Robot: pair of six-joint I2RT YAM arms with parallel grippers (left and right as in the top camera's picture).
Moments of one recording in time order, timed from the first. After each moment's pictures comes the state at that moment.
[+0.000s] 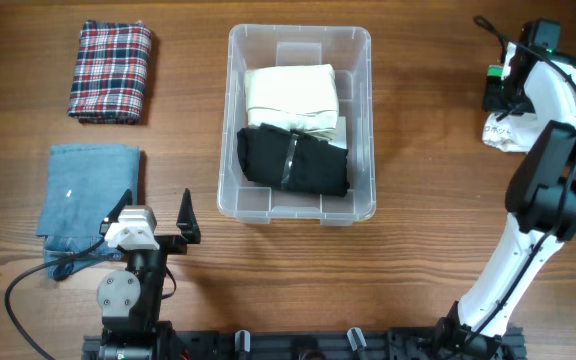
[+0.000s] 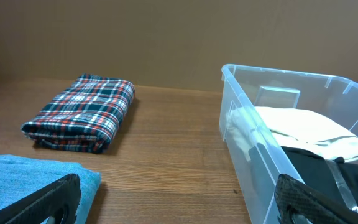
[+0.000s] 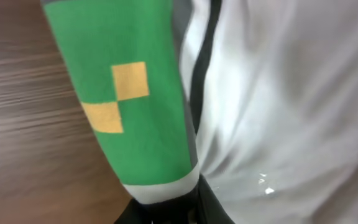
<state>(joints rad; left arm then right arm) -0.02 0.01 0.01 -0.07 0.01 -0.11 -0.29 2.26 1.79 -0.79 0.14 -0.13</state>
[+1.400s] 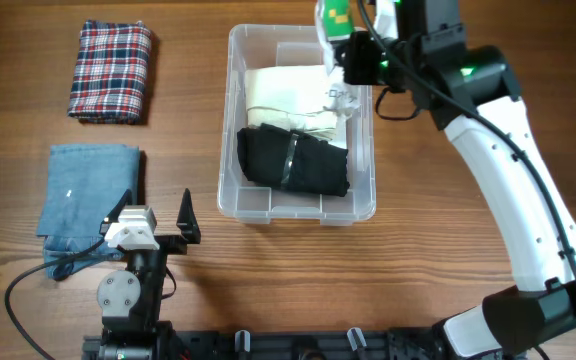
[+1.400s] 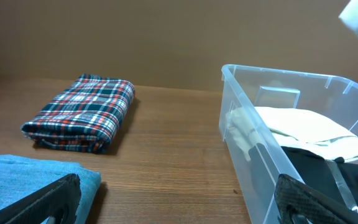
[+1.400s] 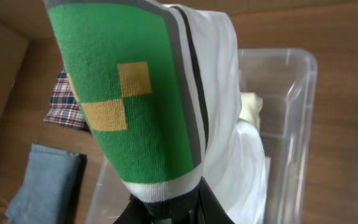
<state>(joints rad) -0.02 0.01 0.01 -0.07 0.01 -0.11 0.36 1.68 1.78 -0.87 -0.18 0.38</state>
